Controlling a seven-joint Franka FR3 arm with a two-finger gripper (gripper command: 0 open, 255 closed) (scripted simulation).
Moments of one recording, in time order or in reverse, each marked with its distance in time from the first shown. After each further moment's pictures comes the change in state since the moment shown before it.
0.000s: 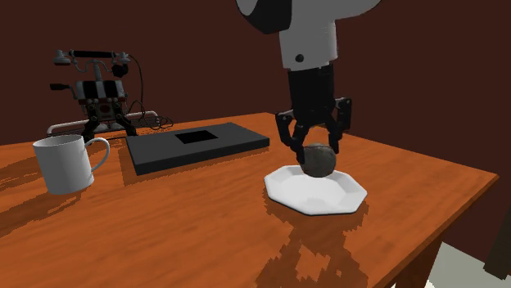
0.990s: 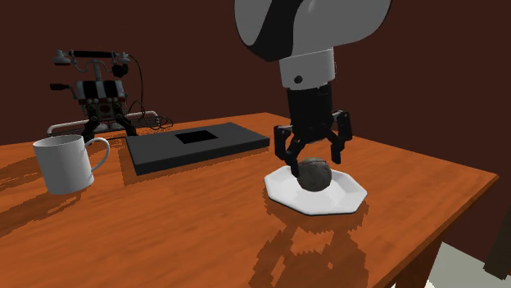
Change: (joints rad) arm 0.001 0.011 0.006 -0.068 -0.001 0.079 0.014
